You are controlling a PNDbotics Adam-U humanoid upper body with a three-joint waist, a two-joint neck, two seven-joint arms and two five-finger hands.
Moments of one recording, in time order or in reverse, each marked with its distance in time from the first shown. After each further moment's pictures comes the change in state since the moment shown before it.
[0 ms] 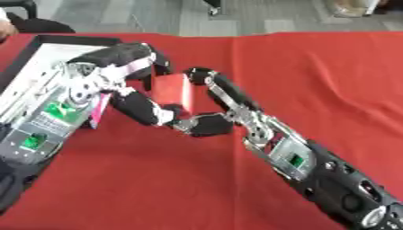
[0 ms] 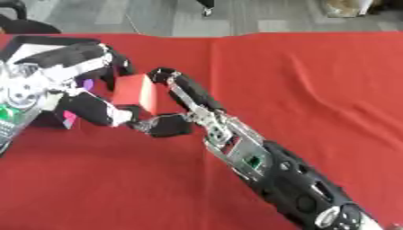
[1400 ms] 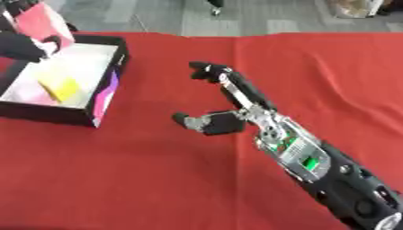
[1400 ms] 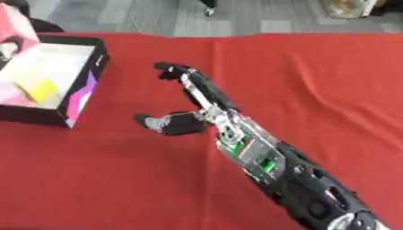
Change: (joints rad) left arm 0.092 0.242 0.324 0.188 0.007 0.259 0.283; right arm -0.002 -0.021 -0.021 -0.070 -0.044 0.044 -0.005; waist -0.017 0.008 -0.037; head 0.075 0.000
